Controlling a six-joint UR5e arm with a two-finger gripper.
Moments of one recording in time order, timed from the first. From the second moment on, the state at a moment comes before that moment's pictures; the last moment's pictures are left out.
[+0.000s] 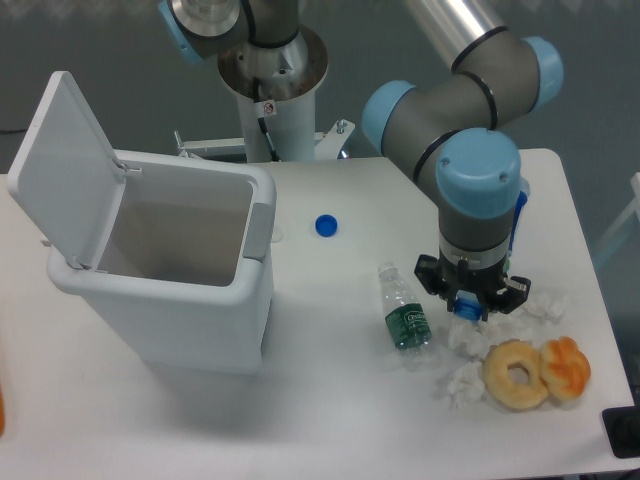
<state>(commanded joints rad) 2.58 -2.04 -1.33 -1.20 1.68 0.98</state>
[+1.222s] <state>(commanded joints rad) 2.54 -1.84 -1.31 -1.09 1.37 0.78</state>
